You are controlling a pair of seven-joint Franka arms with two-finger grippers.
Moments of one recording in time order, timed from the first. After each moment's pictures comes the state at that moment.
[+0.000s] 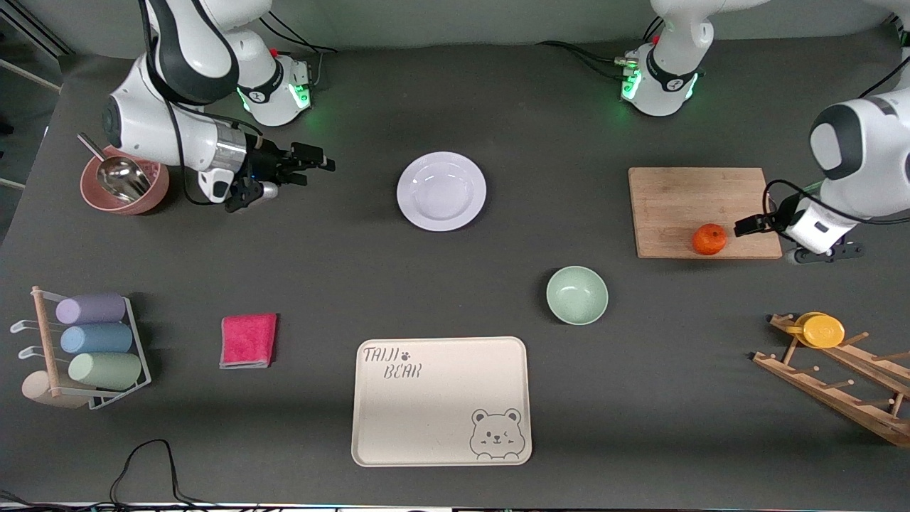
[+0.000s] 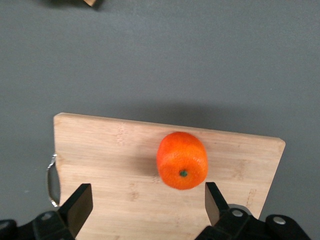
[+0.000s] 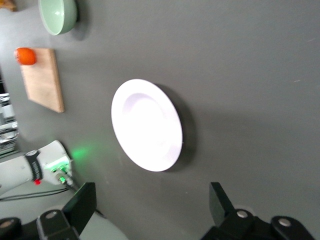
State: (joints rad) left arm 0.11 0.09 0.07 -2.29 -0.03 2.21 0.07; right arm 0.37 -0.23 -0.11 -2.54 0.81 2.09 -0.30
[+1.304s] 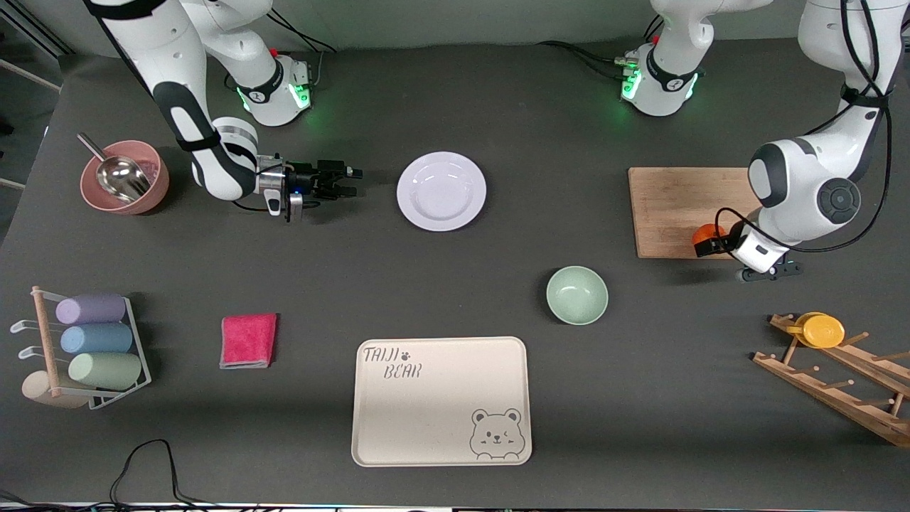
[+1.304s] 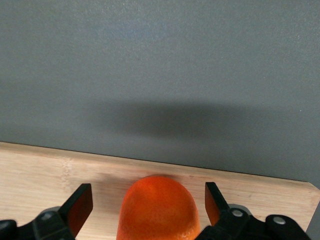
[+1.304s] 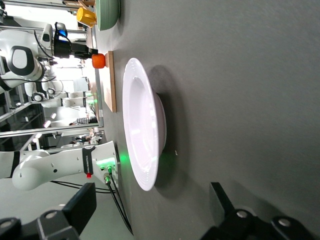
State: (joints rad) left arm 0.05 0.26 0.07 -2.36 -0.07 2.49 0.03; right arm 0.34 0.30 -0.17 -2.72 1.62 1.92 -1.37
